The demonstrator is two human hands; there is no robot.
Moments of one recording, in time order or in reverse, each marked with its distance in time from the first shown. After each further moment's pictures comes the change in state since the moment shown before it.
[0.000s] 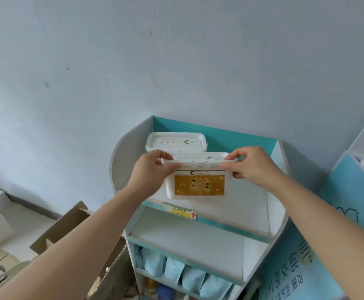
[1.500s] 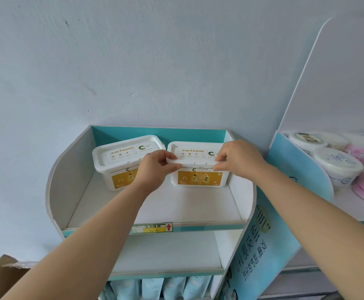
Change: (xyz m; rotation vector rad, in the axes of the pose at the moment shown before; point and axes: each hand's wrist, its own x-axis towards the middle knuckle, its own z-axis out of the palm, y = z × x) left_hand 0.076 0.003 0.091 -0.175 -0.373 0.132; right_hand -0.001 0.025 -0.033 -0.817 0.149 0.026
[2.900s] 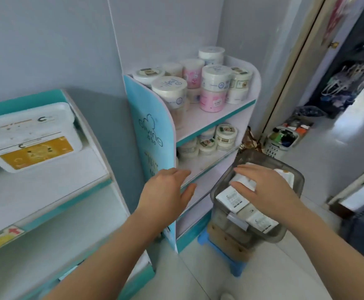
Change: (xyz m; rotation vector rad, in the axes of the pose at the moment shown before) left_hand -0.192 0.050 0.240 0.631 -0.549 0.760; right_hand -0.374 0.139 0.025 0.191 0.121 0.684
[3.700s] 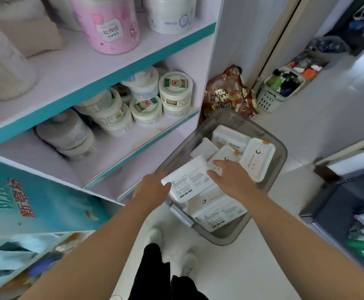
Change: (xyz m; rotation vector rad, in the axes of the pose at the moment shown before) left_hand 0.147 0.038 0.329 -0.085 -0.623 -0.563; right_hand 0.119 0.297 0.128 0.084 -0.448 0.313
